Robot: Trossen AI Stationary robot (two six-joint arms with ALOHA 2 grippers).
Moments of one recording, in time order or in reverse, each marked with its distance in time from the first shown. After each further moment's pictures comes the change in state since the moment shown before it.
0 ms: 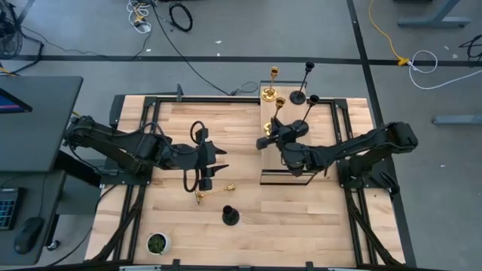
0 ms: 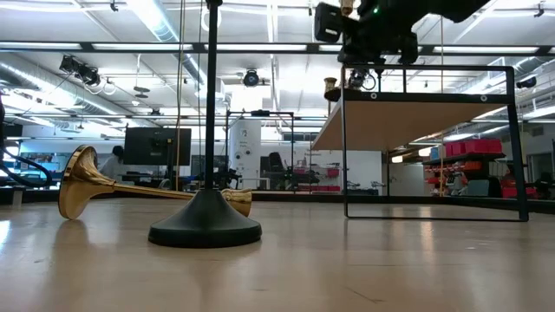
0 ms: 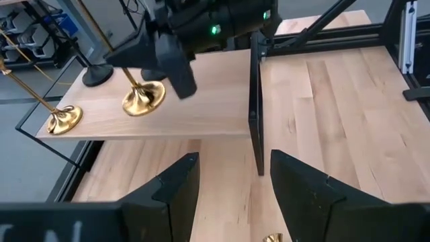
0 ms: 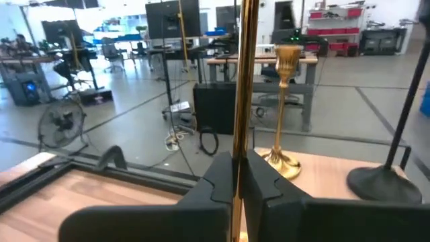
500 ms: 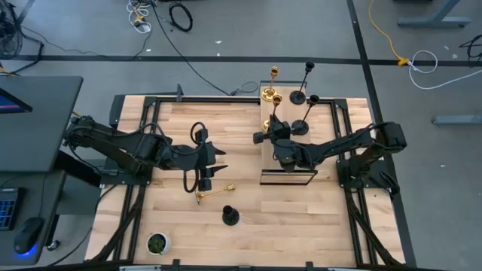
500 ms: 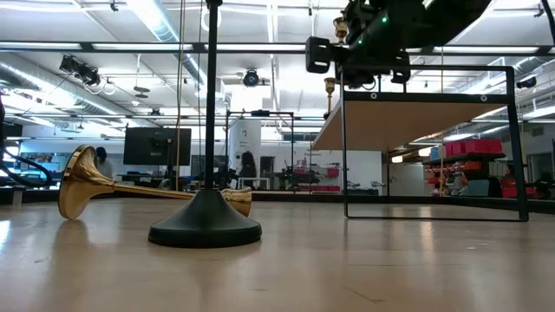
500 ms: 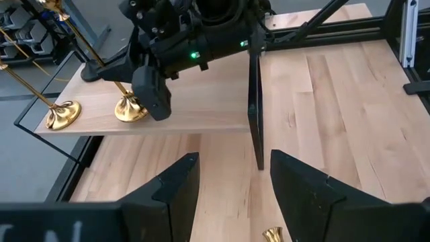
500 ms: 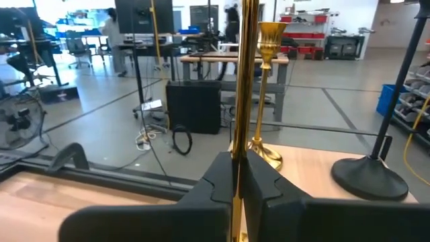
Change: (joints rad) left arm -0.002 0.000 0.000 -0.020 0.001 -0.006; right arm -0.072 0.108 0.000 0.069 0.032 -0.007
